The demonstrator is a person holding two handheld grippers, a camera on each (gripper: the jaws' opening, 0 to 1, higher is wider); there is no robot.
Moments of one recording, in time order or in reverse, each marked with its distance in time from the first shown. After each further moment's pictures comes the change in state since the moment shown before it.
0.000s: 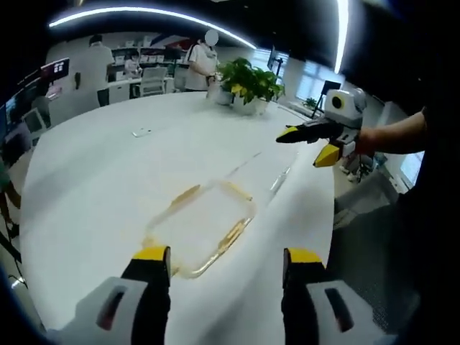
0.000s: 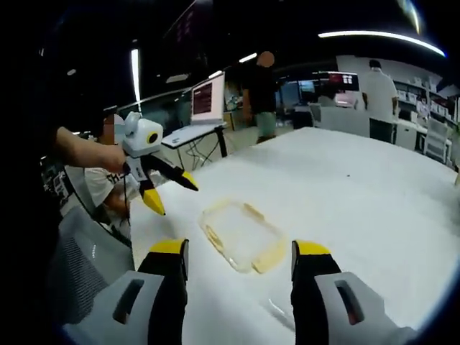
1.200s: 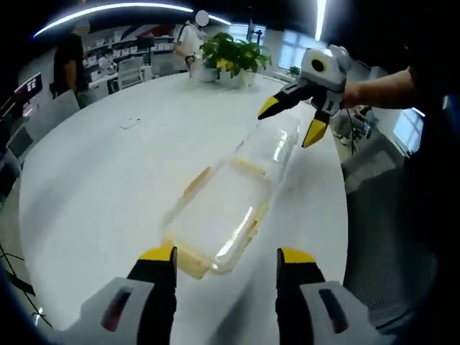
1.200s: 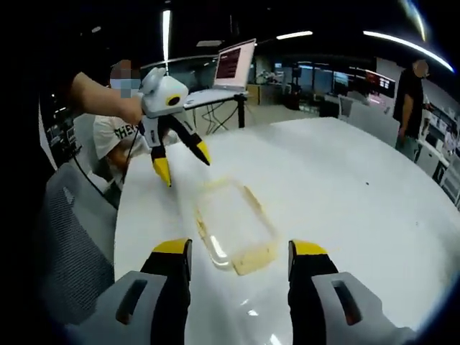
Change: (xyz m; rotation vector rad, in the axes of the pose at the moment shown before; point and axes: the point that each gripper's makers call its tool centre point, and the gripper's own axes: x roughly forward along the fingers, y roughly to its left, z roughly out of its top) left arm 0.020 0.030 -0.011 0.141 0.140 -0.043; right arm 0.041 -0.020 -0.012 -0.192 0.167 0.086
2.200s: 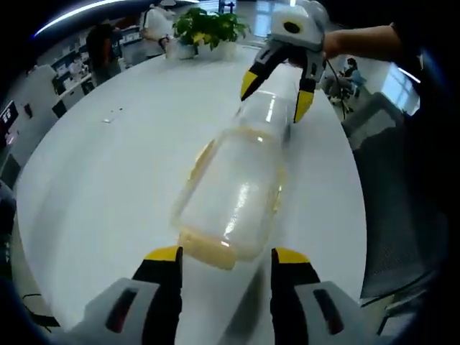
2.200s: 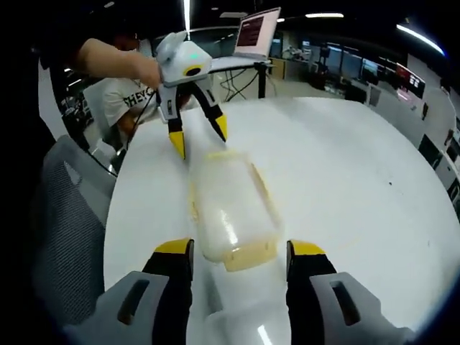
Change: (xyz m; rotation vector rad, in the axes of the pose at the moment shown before) left arm 0.018 0.028 -0.019 0.179 0.168 -0.040; right arm 0.034 -0.009 -0.021 -0.102 0.200 0.117
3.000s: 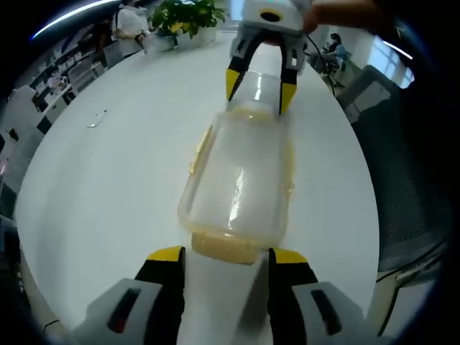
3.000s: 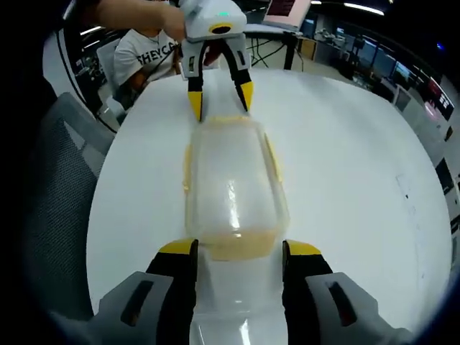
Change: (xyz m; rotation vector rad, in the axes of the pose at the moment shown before) left arm 0.011 0.016 -0.010 0.134 0.085 -0.030; right arm 0.027 -0.008 -0.025 -0.173 0.204 0.073
